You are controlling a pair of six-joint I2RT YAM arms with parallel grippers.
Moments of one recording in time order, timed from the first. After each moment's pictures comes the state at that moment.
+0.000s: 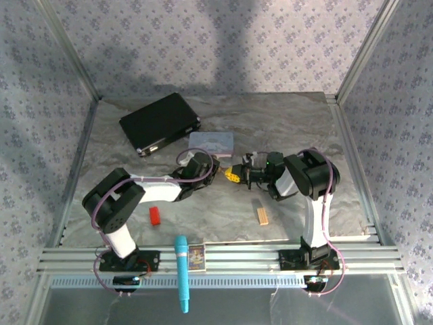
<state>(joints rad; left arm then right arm) -0.82 1.71 0.77 0.38 -0.18 -1.64 0.37 2.05 0.59 1.28 -1.05 1.63</state>
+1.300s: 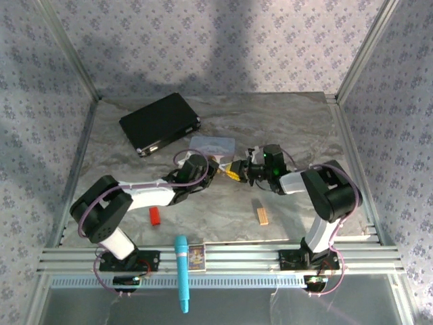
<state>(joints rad) -0.82 1.60 0.72 0.35 -0.14 -1.59 0.40 1.72 0.62 0.63 -0.86 1.22</state>
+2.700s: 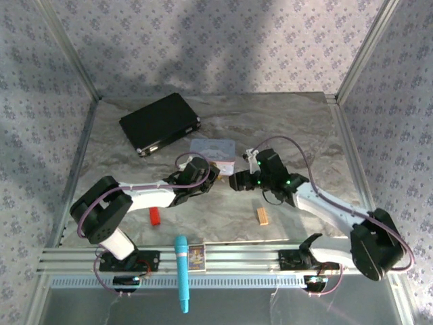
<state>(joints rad) -0.84 1.59 0.71 0.28 -0.12 -1.60 0.63 1.19 0.67 -0.17 -0.19 0.29</state>
